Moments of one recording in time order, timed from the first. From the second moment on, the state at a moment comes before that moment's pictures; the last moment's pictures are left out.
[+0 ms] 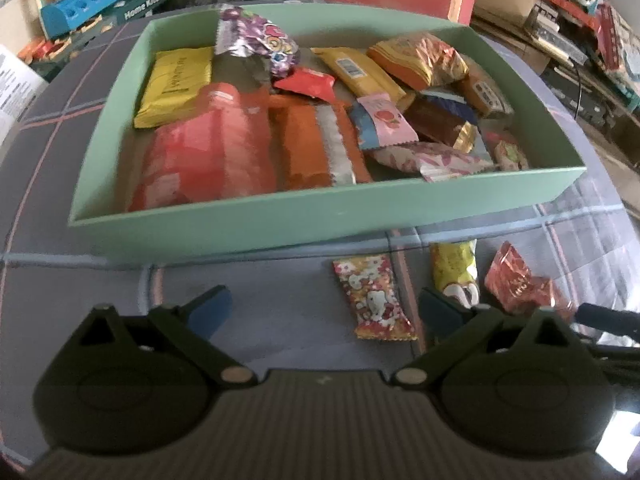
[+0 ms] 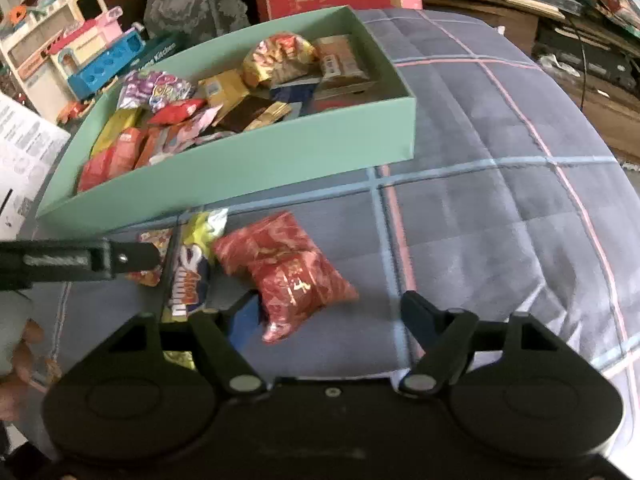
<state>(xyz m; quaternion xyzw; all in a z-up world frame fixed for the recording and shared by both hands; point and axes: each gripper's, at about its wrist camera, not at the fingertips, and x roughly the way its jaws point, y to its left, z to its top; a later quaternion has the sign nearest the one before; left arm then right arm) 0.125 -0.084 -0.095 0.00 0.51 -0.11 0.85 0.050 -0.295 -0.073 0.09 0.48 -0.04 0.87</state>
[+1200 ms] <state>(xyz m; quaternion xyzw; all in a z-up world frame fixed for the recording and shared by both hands) 0.123 -0.076 -0.091 0.05 0.48 -0.14 0.86 0.073 -0.273 -0.077 0.05 0.47 0.05 0.88</state>
